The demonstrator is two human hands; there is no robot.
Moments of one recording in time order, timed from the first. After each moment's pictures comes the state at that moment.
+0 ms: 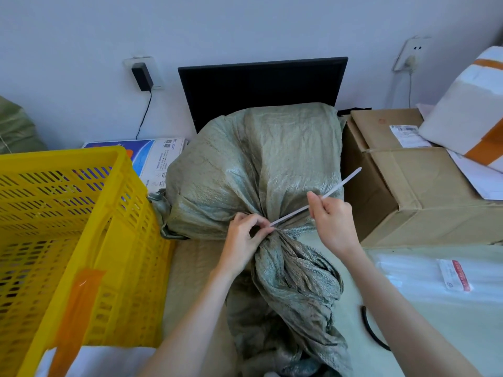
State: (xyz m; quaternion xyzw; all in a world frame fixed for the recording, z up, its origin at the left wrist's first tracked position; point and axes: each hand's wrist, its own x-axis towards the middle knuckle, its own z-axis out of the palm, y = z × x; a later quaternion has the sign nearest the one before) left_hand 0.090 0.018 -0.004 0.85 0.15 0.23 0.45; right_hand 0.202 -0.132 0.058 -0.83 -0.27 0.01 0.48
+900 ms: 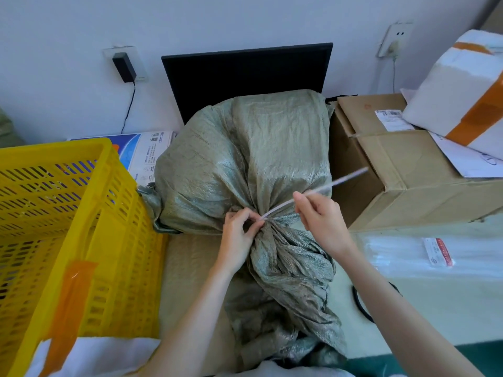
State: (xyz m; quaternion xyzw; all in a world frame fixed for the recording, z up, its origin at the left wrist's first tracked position) left_hand 0.080 0.004 -0.013 0.84 0.20 0.20 0.46; right_hand 0.178 -0.150 0.052 -0.80 -0.27 0.11 0.53
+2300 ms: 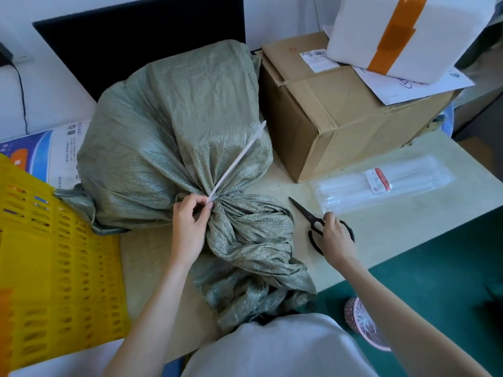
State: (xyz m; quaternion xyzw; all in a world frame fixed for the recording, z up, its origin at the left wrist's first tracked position) left_hand 0.065 -0.009 -0.024 0.86 0.19 0.18 0.43; right_hand 0.152 -0.304 -0.103 -0.98 -0.09 0.11 0.15
